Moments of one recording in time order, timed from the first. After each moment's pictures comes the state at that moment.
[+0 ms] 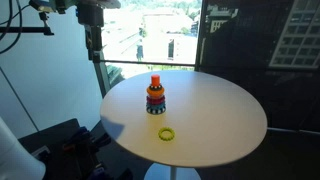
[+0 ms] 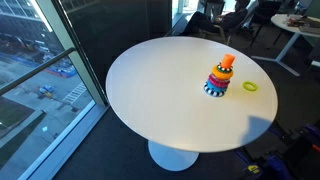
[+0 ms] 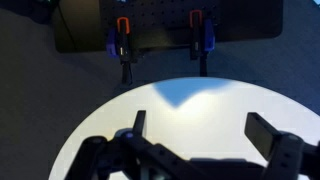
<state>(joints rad) 0.01 -0.60 0.17 -2.54 0.01 1.71 0.25</state>
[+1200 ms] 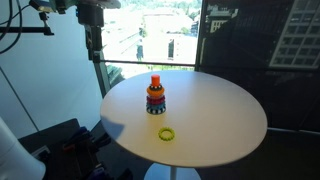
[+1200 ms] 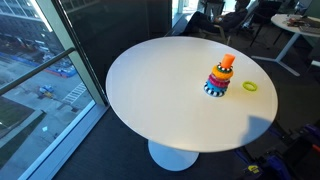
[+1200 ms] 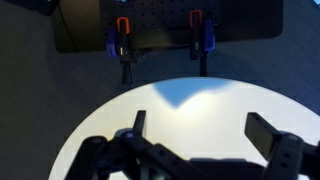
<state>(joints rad) 0.01 -0.60 0.17 -2.54 0.01 1.71 0.25</state>
